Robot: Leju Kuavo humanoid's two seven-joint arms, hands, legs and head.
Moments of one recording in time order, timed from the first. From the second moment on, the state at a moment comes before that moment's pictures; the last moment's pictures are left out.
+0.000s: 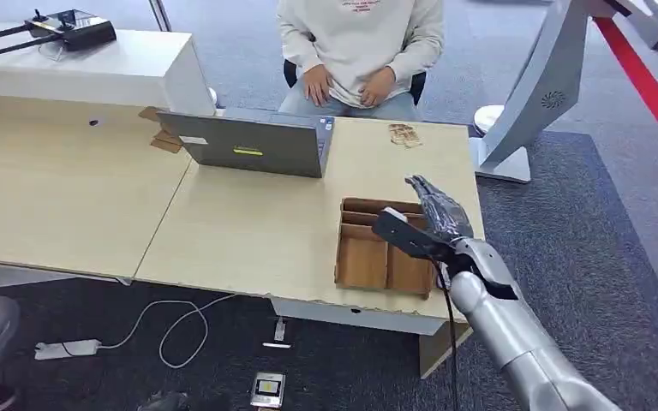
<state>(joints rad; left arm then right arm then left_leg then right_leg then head) -0.27 0.09 -0.24 -0.20 -0.96 0.22 0.14 -0.71 -0.06 0.68 -0.87 0.68 0.02 0.00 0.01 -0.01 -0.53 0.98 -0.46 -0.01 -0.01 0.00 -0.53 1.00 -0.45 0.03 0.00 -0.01</state>
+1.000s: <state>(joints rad) -0.26 0.09 -0.24 -0.20 -0.95 0.22 0.13 -0.72 -0.05 0.68 -0.80 0.68 0.00 -0.01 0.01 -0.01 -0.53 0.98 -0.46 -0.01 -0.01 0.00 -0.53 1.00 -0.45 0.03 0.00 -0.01</state>
